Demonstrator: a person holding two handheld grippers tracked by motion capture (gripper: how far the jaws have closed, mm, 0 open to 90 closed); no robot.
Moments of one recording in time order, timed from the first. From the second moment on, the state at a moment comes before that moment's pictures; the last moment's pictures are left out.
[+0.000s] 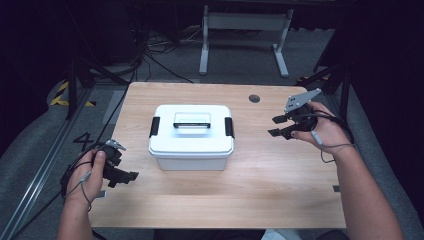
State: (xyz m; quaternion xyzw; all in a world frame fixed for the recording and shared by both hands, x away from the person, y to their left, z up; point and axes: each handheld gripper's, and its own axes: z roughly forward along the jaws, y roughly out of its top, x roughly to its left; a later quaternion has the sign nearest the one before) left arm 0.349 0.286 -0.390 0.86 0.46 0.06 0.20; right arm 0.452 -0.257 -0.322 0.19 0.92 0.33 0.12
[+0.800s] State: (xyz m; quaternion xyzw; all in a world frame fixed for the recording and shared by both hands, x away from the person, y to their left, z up) left arm 0.351 0.283 -0.396 0.86 0.46 0.05 0.20; right arm 0.449 -0.279 -0.389 0.24 0.90 0.36 0.10
